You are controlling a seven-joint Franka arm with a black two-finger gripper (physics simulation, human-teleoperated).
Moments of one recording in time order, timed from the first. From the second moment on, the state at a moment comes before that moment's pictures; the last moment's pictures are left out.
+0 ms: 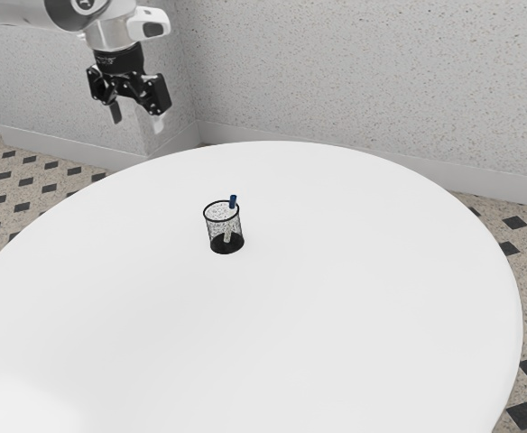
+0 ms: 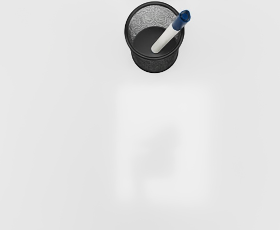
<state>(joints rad) 0.18 0.17 -0.14 -1.35 0.08 1.57 0.02</state>
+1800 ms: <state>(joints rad) 0.06 0.96 -0.27 -0.85 0.53 1.83 1.17</state>
